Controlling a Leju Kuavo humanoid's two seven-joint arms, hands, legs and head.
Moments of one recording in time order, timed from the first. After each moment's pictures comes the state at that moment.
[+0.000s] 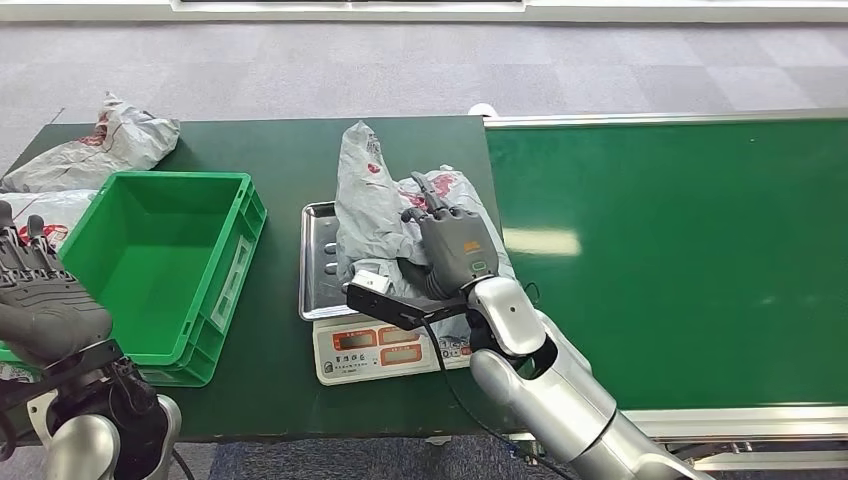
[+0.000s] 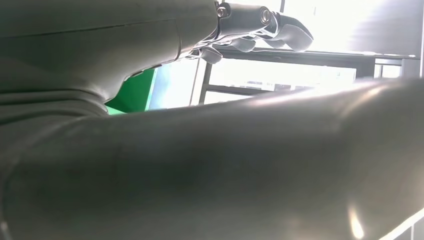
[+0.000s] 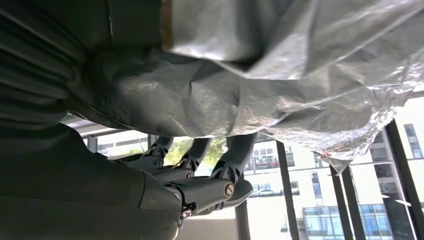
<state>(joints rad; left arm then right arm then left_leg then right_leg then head) -0.05 -0.04 -0.09 -1.92 0.08 0.53 -0.22 -0.52 0.05 0.64 -1.30 1.01 -0.03 0.19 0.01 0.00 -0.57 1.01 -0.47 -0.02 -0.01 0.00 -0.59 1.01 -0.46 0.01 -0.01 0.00</state>
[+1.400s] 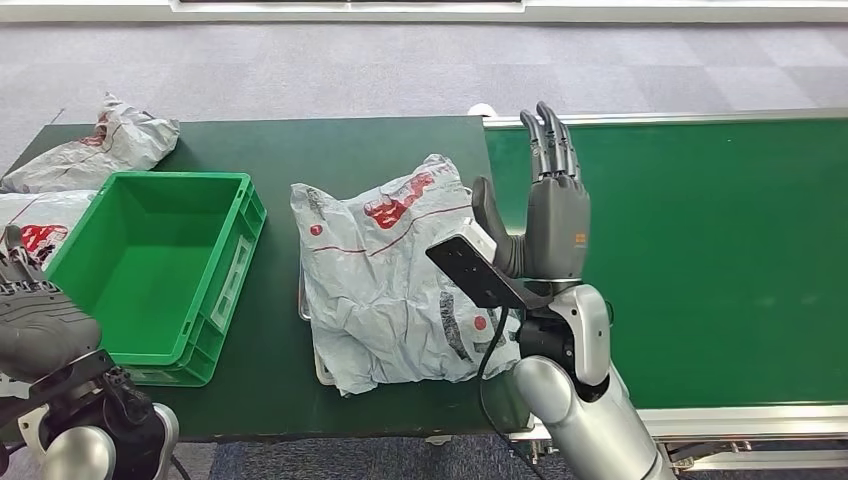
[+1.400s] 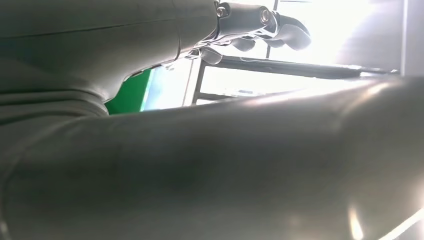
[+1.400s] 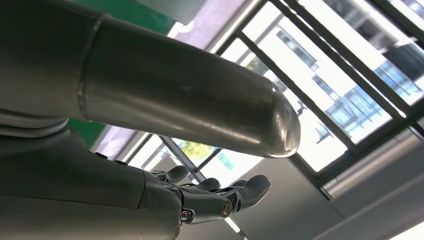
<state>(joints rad) -0.02 -0.06 -0.08 -1.96 0.08 0.57 -0.26 -0.36 0.06 0.41 -1.65 0.92 -0.36 0.15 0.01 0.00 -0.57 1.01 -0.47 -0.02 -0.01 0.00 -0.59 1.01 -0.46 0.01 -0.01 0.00</state>
